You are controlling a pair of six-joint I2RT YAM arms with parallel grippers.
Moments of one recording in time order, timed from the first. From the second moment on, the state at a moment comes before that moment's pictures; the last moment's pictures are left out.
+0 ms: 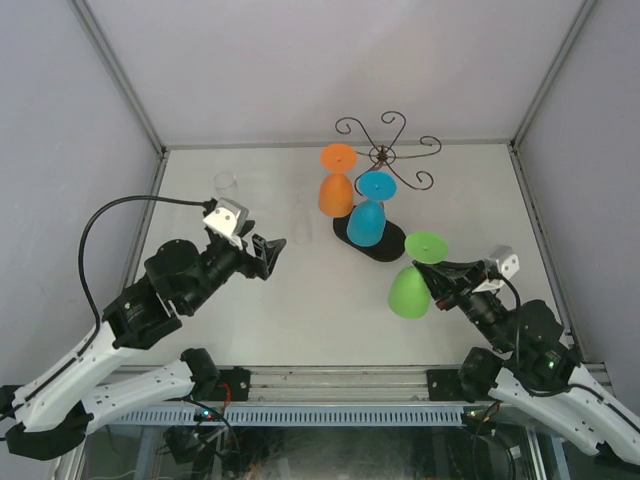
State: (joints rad) left arm -0.93 0.71 1.03 -0.44 -0.33 -0.08; right arm 0.93 0.22 0.54 -0.16 0.20 0.16
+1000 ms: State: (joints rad) left arm -0.93 0.72 0.94 -0.44 -0.32 -0.09; right arm -0.03 0.53 0.53 0.10 0.05 0.03
